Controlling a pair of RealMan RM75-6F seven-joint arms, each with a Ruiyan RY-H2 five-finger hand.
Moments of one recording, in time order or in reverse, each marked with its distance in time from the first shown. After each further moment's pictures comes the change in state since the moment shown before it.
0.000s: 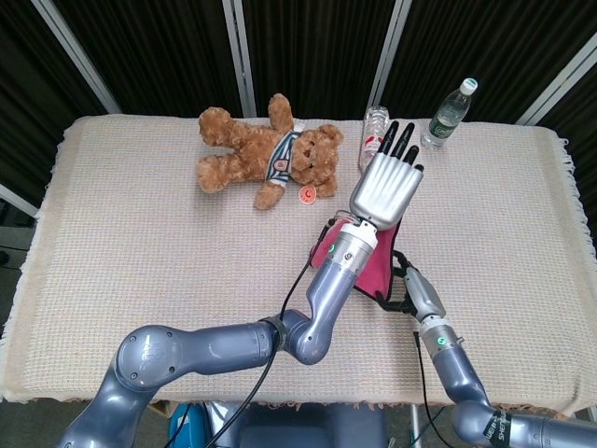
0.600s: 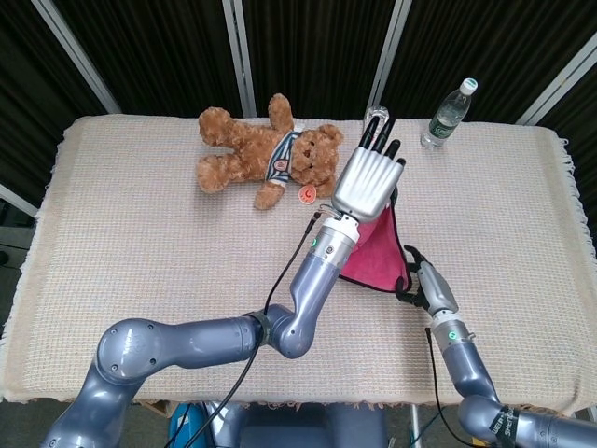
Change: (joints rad) left arm 0.086 0.061 0.021 -0.095 0.030 0.022 -0.042; right arm -0.016 0.028 0.021 0.038 -0.001 -0.003 0.024
